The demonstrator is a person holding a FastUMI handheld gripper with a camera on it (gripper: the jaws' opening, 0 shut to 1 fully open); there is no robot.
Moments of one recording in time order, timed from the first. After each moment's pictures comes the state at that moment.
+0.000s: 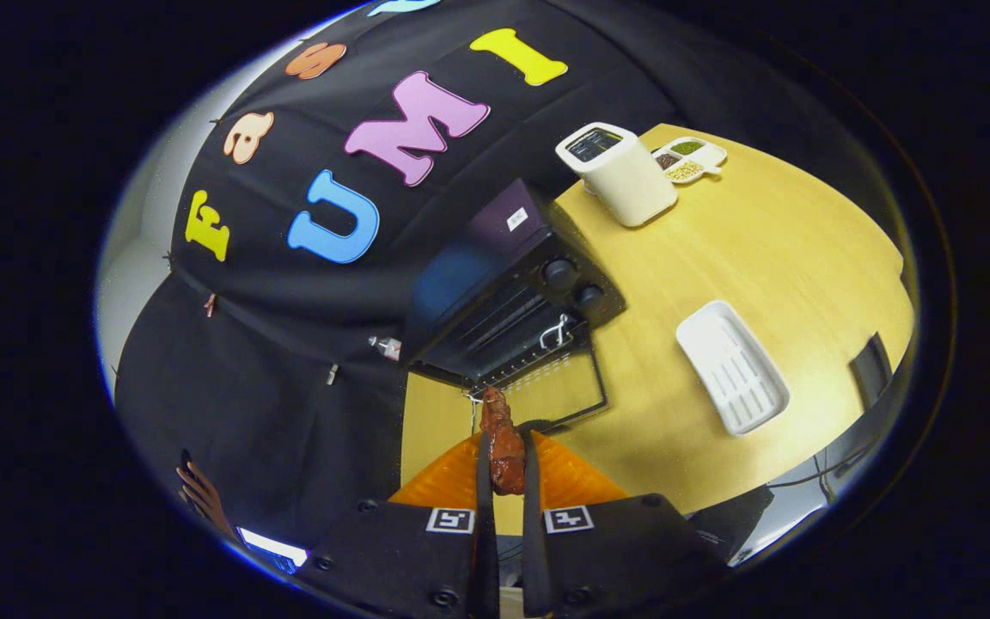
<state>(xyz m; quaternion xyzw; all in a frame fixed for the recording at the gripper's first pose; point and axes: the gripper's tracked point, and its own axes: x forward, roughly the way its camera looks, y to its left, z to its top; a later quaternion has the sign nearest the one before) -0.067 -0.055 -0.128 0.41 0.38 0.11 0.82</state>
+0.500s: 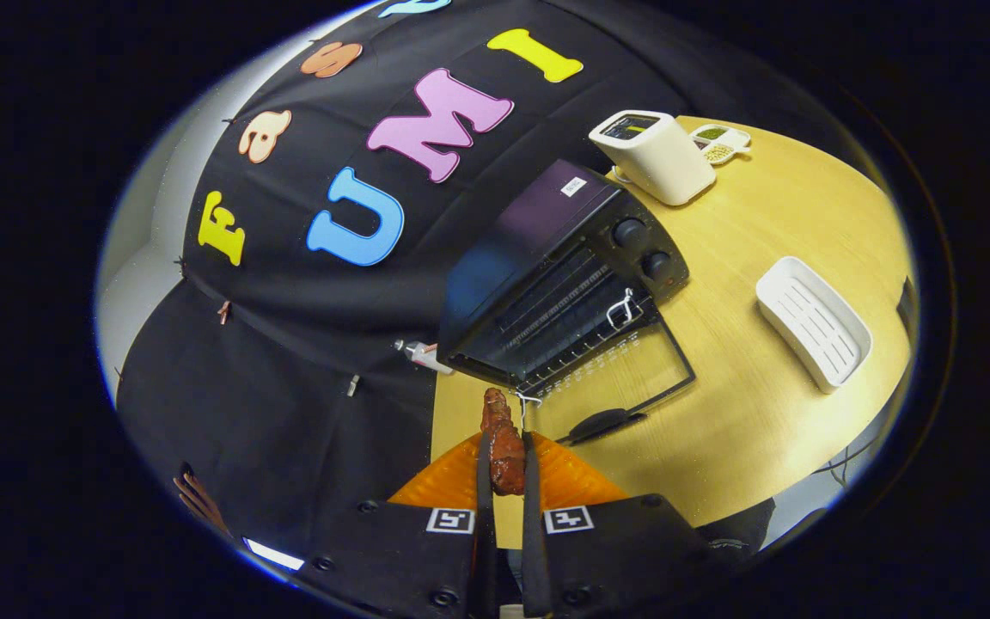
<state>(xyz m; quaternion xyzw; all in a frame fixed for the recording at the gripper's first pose) -0.049 0.030 -0.123 0.44 0.34 0.12 0.82</state>
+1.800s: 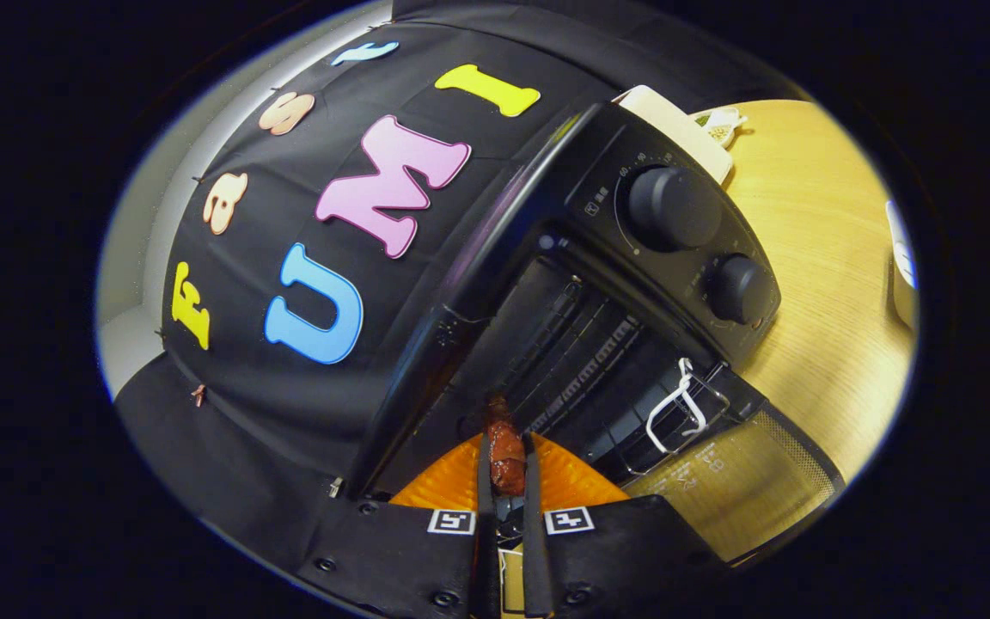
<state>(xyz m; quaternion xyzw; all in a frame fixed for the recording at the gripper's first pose) 0.137 0.049 -0.242 0.50 0.20 0.01 0.84</state>
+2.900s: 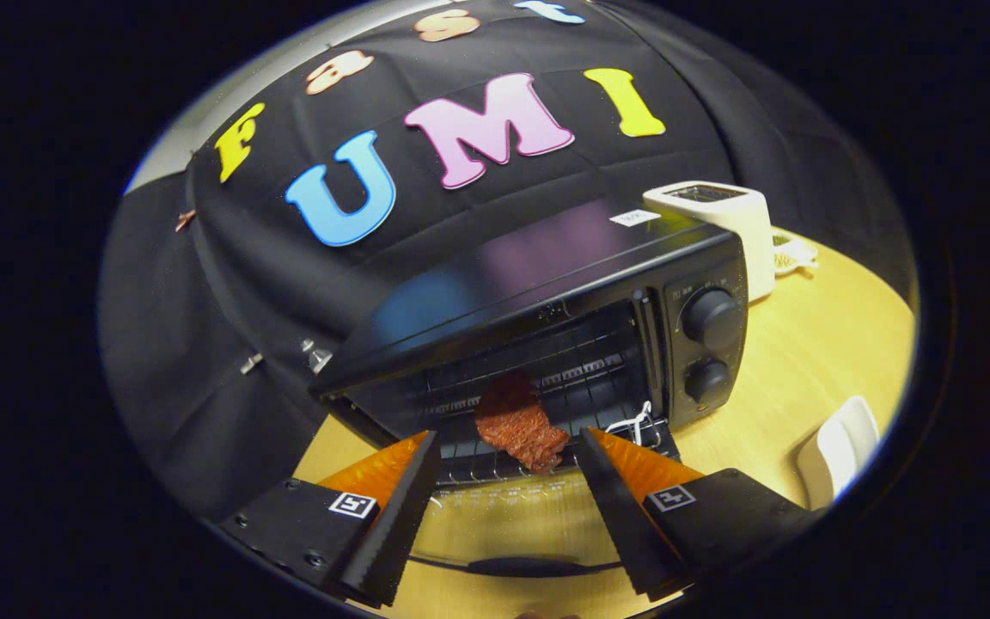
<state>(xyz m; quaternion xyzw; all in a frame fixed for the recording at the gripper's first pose) 0.089 0.035 -0.214 0.22 0.25 0.08 0.94</state>
